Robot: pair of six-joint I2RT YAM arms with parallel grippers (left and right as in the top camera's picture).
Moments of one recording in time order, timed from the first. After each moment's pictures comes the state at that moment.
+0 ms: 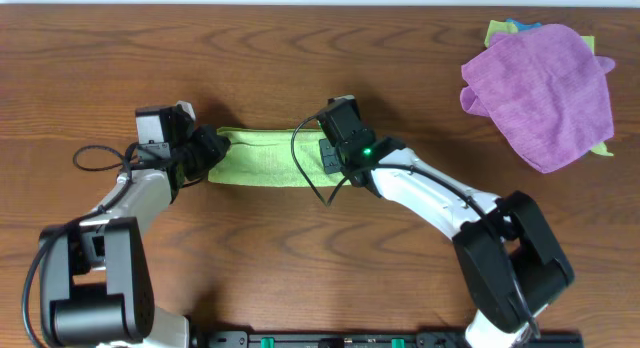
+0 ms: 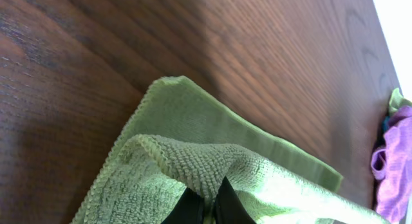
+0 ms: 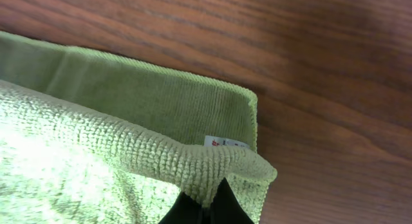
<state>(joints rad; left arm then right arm) 0.09 1.69 0.78 -0.01 0.49 -0.62 0.63 1.87 1.18 -0.34 0.21 0.37</state>
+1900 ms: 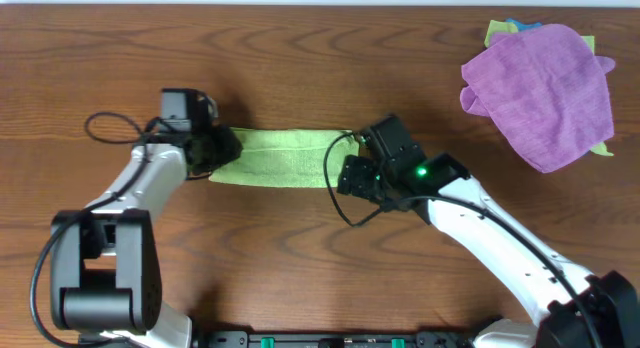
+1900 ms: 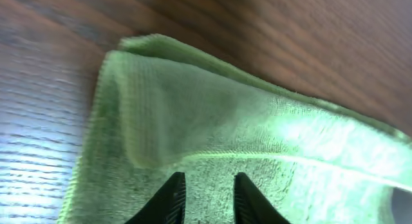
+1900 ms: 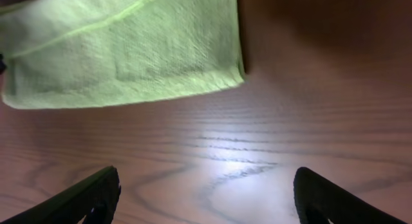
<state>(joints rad) -0.04 1.73 0.98 -0.37 0.30 -0.44 0.56 1.51 1.00 -0.64 -0.13 0.85</state>
